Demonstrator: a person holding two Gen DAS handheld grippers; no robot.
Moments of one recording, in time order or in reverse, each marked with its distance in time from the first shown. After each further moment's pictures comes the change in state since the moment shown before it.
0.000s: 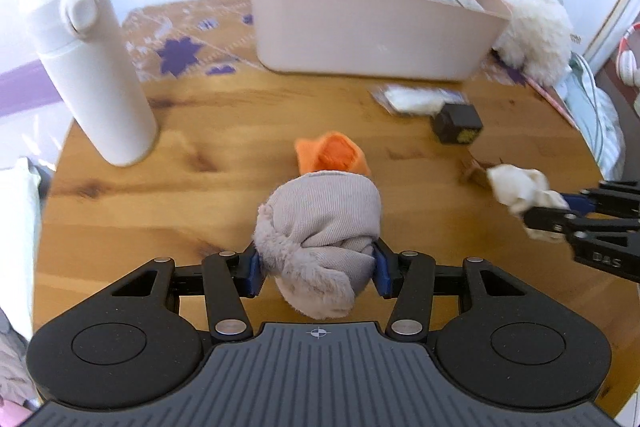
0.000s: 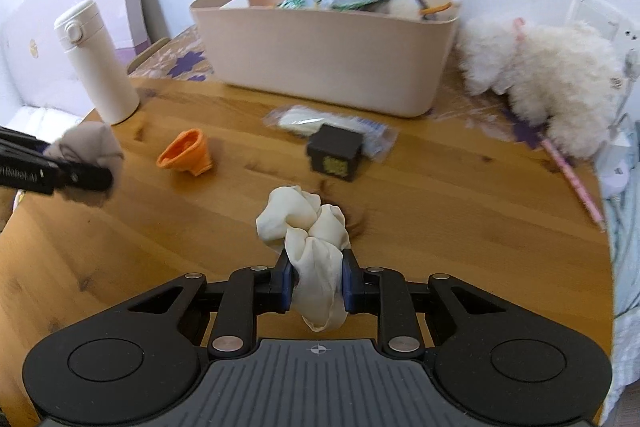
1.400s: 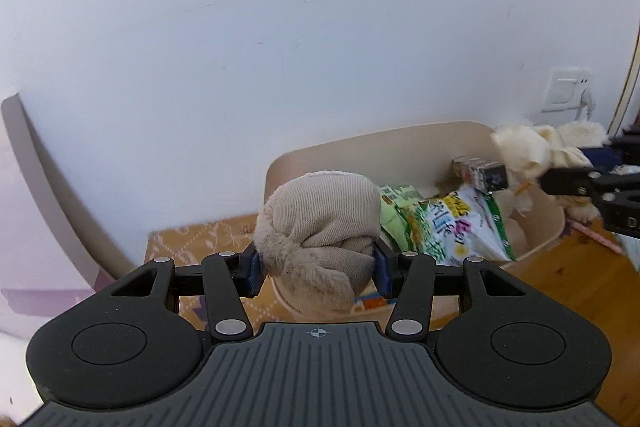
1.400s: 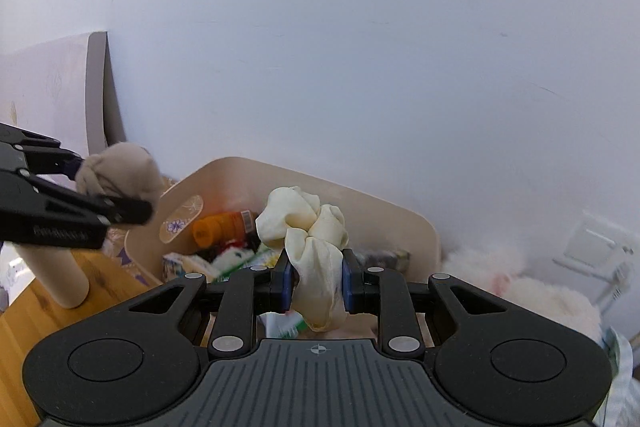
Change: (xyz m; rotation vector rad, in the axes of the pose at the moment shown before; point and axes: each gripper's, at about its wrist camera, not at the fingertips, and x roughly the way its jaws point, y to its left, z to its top) left arm -0.001 -0.016 0.192 0.168 -0.281 0.136; right arm 0.009 -0.015 0.212 -0.128 -0.264 -0.075
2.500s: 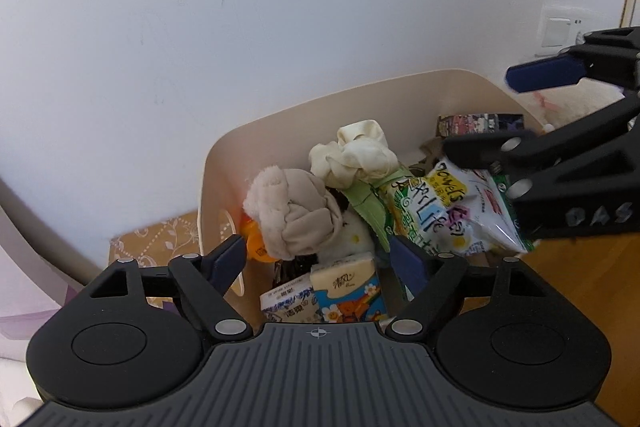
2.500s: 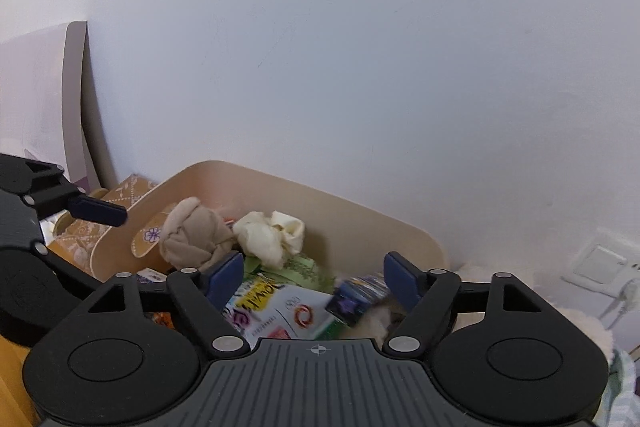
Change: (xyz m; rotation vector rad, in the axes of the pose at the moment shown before) left arm 0.049 -0.032 -0.005 0.107 0.107 -0.028; right arm 0.024 0.006 -0.003 -0.017 -0.015 -0.049
